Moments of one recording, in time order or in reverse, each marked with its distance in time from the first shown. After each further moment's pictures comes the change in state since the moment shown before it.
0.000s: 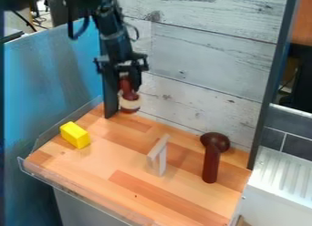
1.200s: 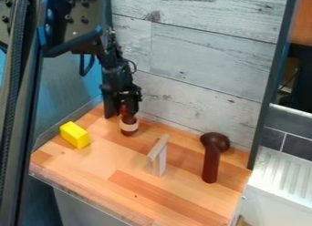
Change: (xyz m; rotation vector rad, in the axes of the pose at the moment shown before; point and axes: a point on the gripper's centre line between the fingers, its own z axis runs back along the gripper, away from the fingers) arm 0.018 0.031 -0.080 -0.027 0.063 -0.219
